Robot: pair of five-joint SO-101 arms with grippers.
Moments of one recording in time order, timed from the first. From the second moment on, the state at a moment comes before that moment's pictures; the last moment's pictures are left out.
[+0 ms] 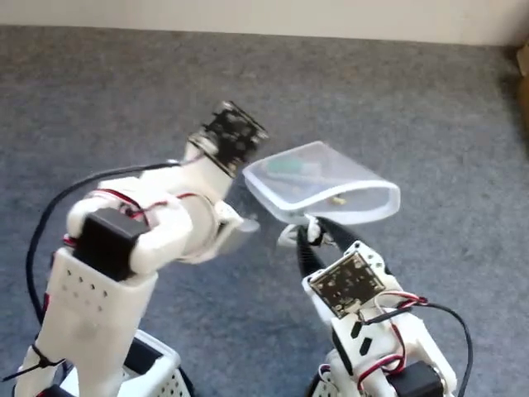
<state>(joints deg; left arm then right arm) 24.0 -38.8 10.5 91.3 -10.1 -23.1 -104.4 62.4 65.2 26.7</state>
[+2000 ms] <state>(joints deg) 35.6 -38.7 37.5 54.1 -2.2 -22.4 -104.7 58.3 71.4 25.5</state>
